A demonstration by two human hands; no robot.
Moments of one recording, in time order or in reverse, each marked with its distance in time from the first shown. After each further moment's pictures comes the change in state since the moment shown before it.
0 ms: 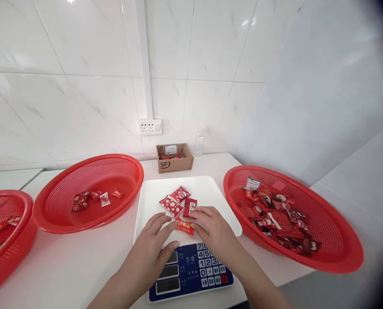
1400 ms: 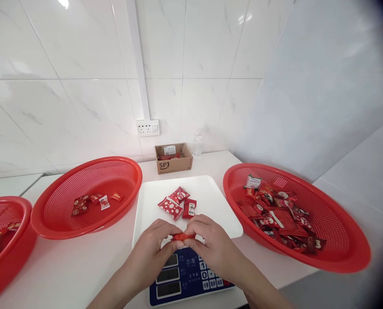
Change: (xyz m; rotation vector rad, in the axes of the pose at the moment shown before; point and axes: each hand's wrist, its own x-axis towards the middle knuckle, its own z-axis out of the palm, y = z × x) left_hand 0.017 0.014 -0.011 -0.403 -0.125 -0.164; right_hand -0.007 -0.025 -0.009 0.279 -0.098 -0.056
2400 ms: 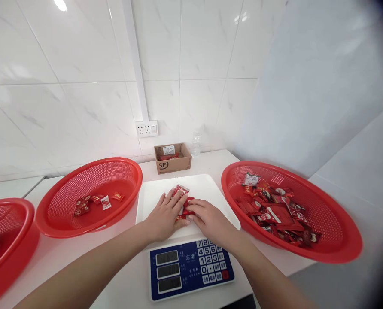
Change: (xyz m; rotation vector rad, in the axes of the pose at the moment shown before) left_hand 0.064 -0.034 0.013 0.648 -0.243 0.154; right_hand 0.024 0.043 -0.004 -0.295 0.008 -0.018
